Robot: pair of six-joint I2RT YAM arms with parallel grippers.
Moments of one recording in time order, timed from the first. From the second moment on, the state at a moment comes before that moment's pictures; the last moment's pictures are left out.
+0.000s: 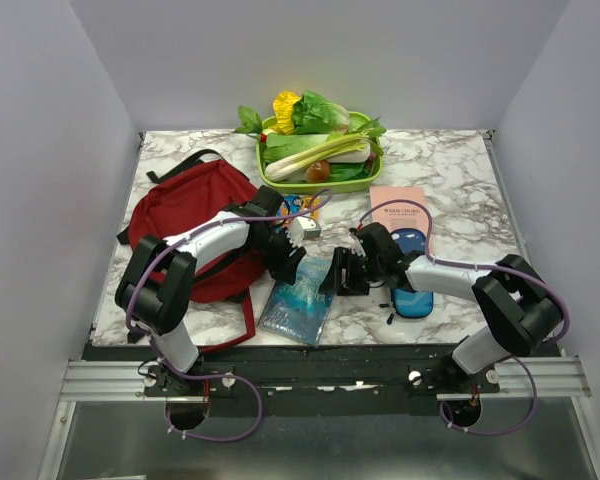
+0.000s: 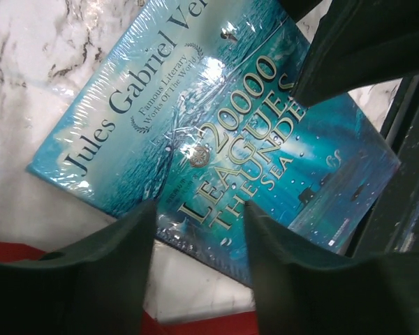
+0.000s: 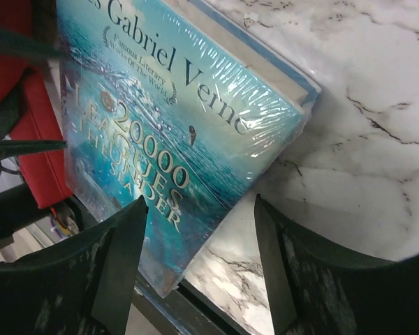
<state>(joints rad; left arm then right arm) -0.50 1.69 1.10 -0.65 0.64 0.52 0.65 1.54 0.68 -0.02 -0.35 0.74</state>
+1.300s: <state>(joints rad) -0.44 1.58 0.98 -0.51 0.53 0.10 0.66 1.55 0.63 0.10 -0.35 0.83</state>
